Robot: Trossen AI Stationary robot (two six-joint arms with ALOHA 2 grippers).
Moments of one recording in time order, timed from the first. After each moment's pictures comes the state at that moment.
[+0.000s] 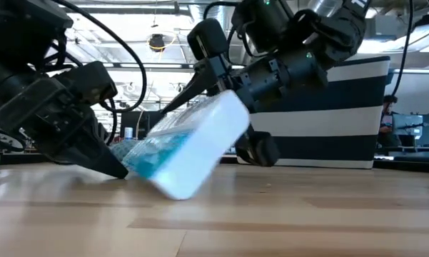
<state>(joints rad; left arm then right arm) -0.47 1.71 0.38 0.62 -0.45 -0.59 0.16 2.00 0.99 0.51 -0.12 1.25</state>
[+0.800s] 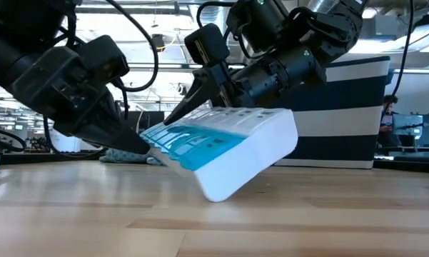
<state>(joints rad) -0.47 1.71 0.45 0.70 -0.48 -0.48 0.16 2.00 1.03 0.40 -0.11 1.14</state>
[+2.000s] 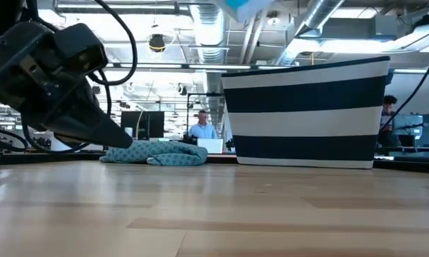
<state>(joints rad) -0.60 1.70 0.45 0.69 -0.64 -0.64 0.12 1.54 1.34 -0.07 0.13 0.34</state>
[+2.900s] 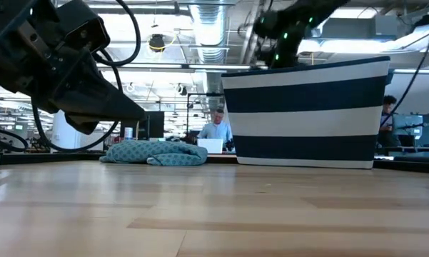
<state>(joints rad) -0.60 1.71 0.45 0.85 -0.63 -0.52 -0.57 1.66 1.41 -0.57 0.56 0.08</state>
